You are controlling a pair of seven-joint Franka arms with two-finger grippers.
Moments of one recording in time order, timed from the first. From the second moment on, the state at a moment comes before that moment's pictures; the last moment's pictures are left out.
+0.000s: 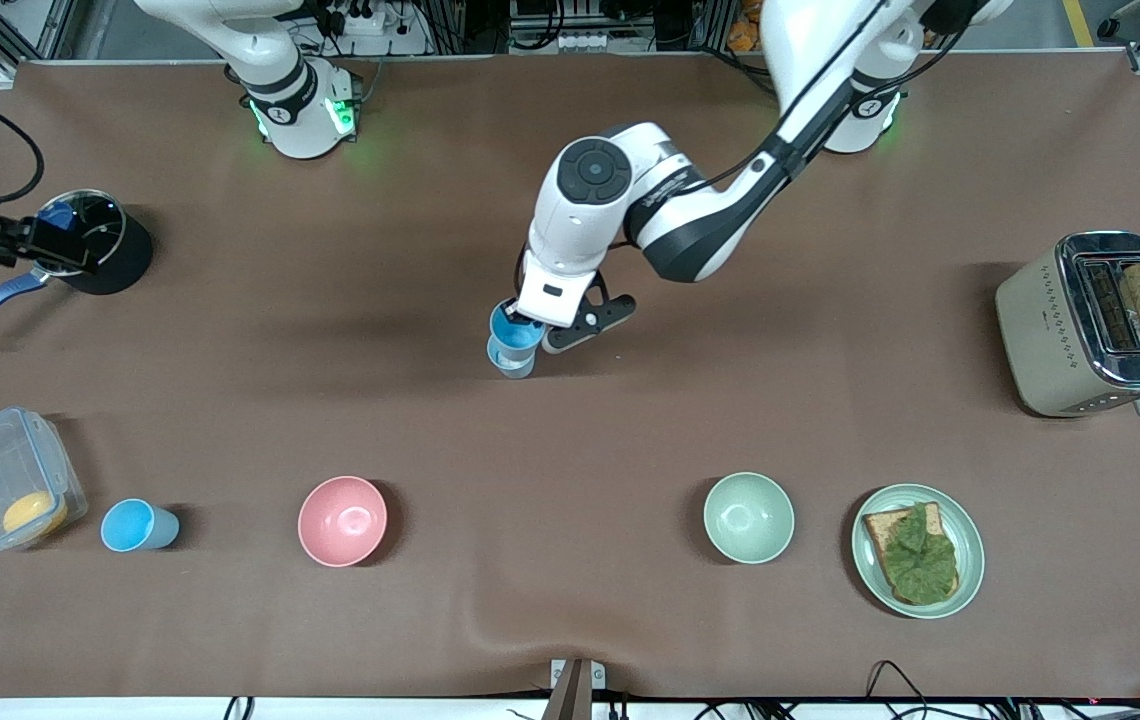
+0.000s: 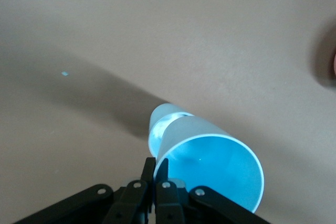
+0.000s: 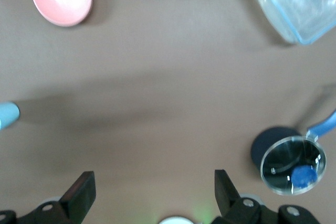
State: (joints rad) left arm -0.52 0.65 -0.41 -1.45 0.14 2.24 -1.45; right arm 0.06 0.03 -0.14 -1.59 0.02 1.52 0.04
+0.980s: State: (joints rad) left arm -0.63 0.70 -0.32 -1.44 0.14 2.29 -1.46; right arm 0.06 0.05 -0.13 -1.59 0.02 1.57 0.04
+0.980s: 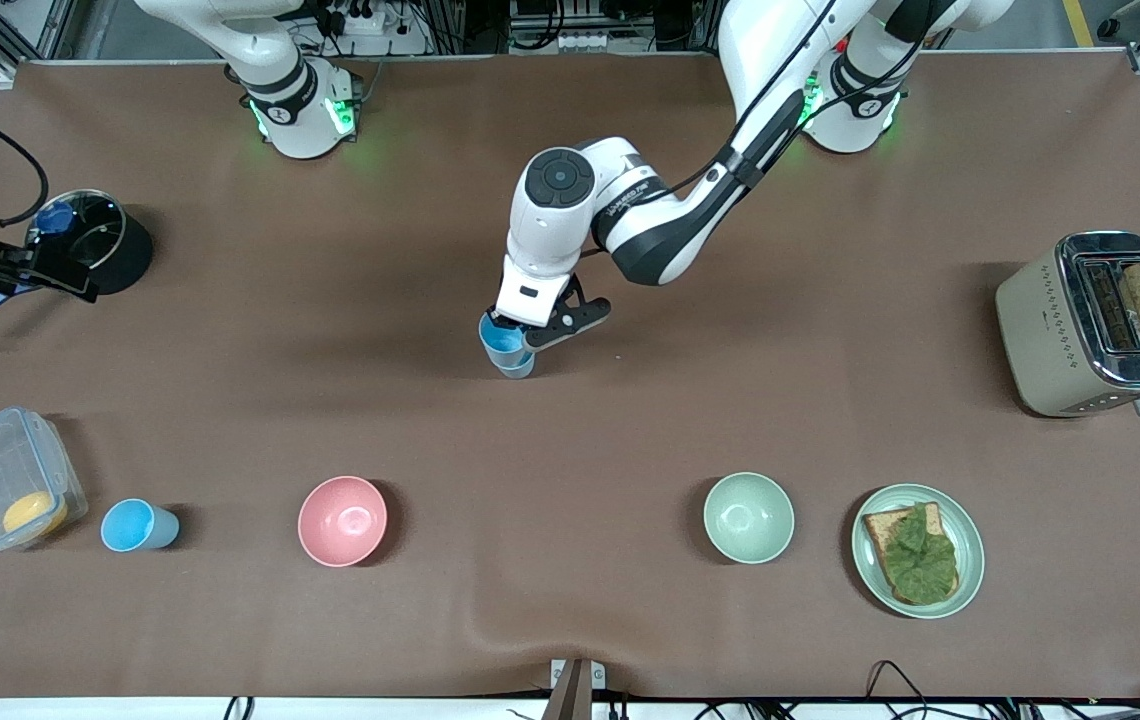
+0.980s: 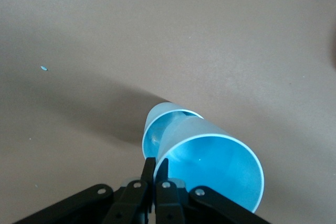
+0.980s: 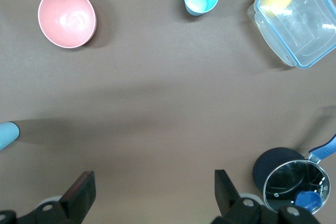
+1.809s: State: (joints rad) left arm -0.63 0.73 -0.32 -1.44 0.14 2.29 -1.46; right arm 0.06 0.05 -0.13 -1.59 0.02 1.56 0.04
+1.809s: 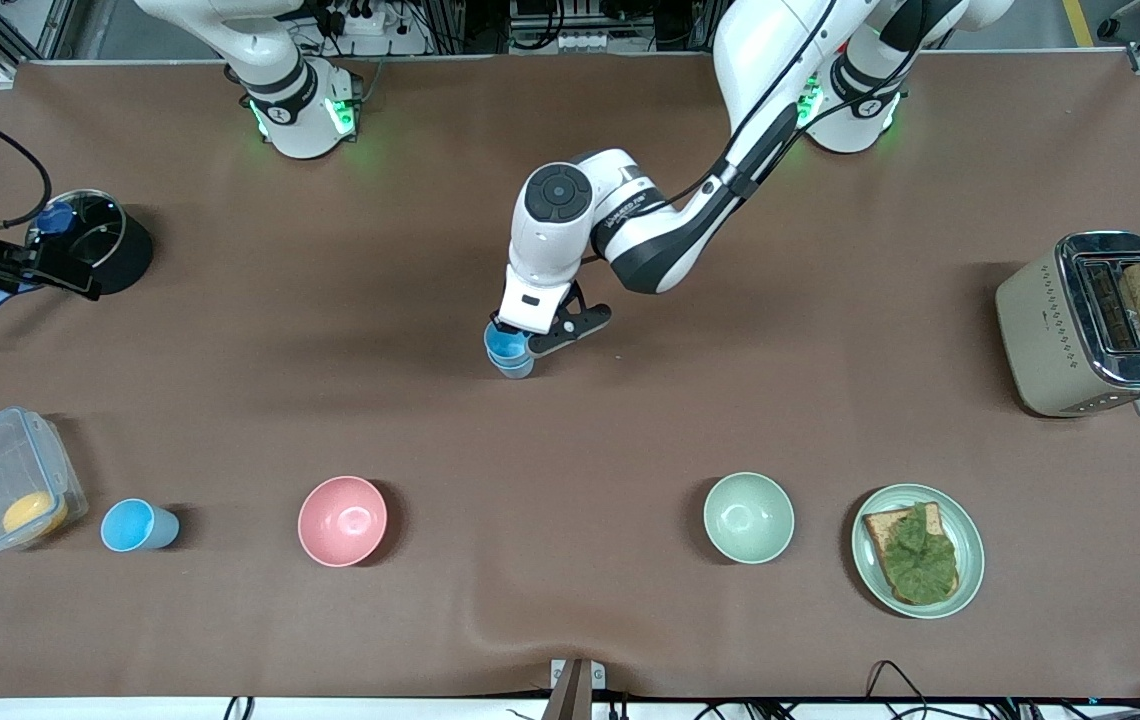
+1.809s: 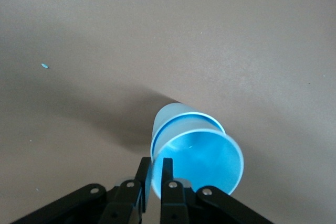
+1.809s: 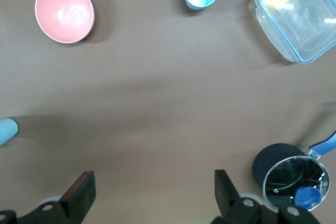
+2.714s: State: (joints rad) left arm -0.39 0.40 -0.30 -1.40 0.21 1.98 -1.19; right arm 0.06 0.05 -0.13 -1.59 0.02 1.55 0.04
